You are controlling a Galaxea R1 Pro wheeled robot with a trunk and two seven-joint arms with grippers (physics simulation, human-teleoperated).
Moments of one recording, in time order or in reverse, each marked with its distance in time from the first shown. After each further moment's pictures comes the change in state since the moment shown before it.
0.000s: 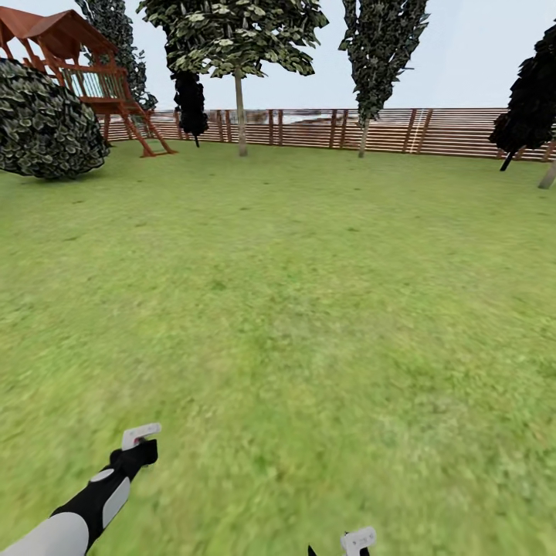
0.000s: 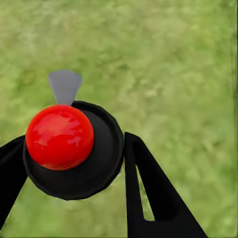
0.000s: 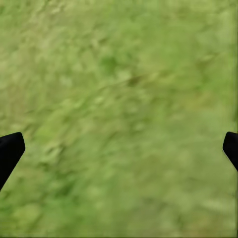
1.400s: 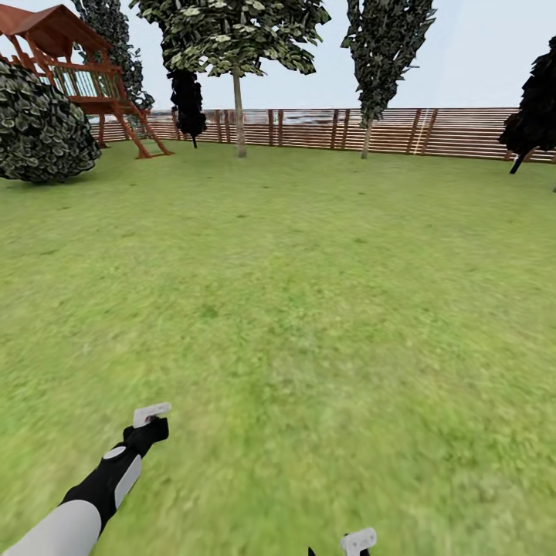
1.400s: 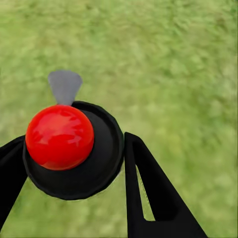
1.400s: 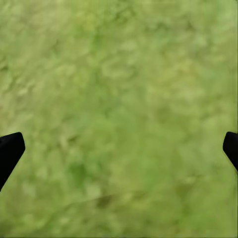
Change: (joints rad) left arm -0.001 -0.040 -0.004 -0.161 -0.006 0.080 -0.001; right arm 0.003 0.000 0.000 0.000 0.000 0.000 0.000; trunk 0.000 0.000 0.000
